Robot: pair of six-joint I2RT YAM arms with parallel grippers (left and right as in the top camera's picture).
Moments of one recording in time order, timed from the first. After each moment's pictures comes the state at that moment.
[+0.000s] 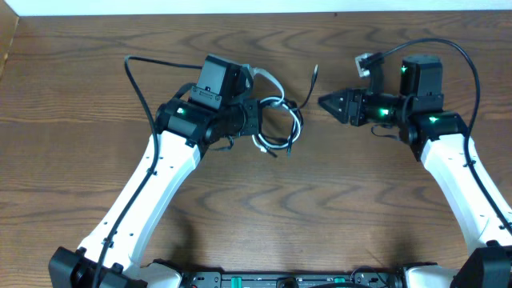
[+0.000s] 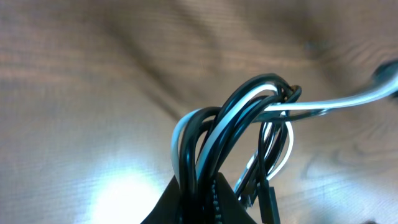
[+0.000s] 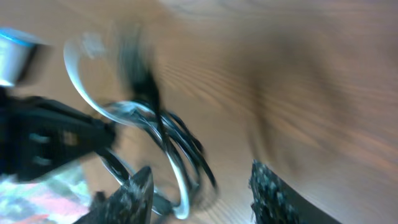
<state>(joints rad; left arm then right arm) -0.41 1.49 1.33 -0.85 0.25 -0.43 0.12 1.47 1.07 -0.30 -0.86 0.29</state>
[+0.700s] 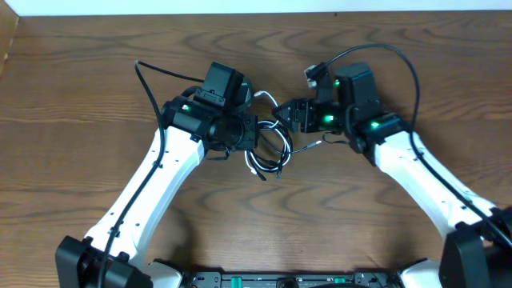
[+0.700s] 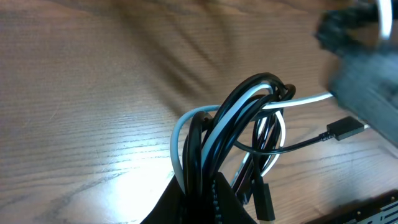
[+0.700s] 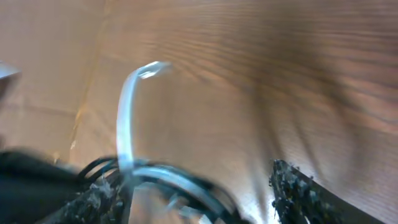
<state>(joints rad) -0.41 1.52 1.33 -1.00 0.26 -0.38 0.41 1.58 1.08 -0.20 -0.58 0.53</state>
